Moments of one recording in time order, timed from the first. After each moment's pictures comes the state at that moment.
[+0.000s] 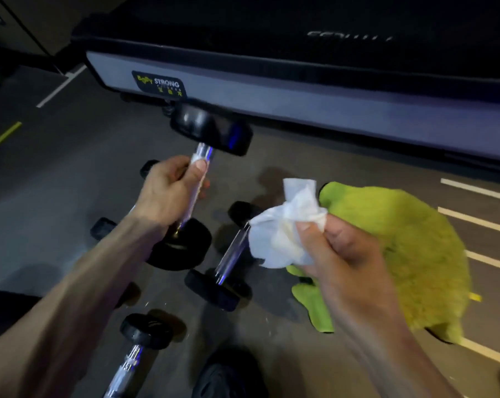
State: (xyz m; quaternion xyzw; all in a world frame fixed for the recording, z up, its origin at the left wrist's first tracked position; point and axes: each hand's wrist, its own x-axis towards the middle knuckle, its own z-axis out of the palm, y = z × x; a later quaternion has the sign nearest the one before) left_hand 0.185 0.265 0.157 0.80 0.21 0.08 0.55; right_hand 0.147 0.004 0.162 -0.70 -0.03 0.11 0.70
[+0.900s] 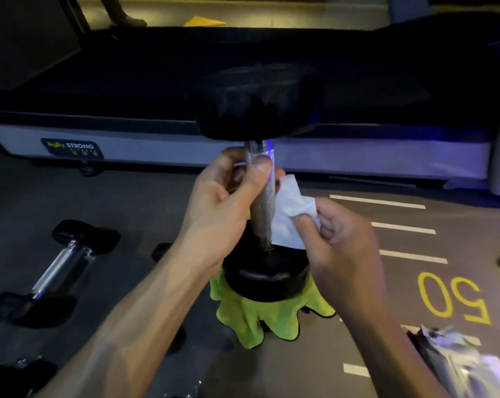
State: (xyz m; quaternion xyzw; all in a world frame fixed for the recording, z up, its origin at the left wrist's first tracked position) left_hand 0.181 0.041 0.252 0.64 -0.02 0.05 0.76; right_hand 0.154 -0.118 0.211 -0.82 -0.05 -0.11 0.56
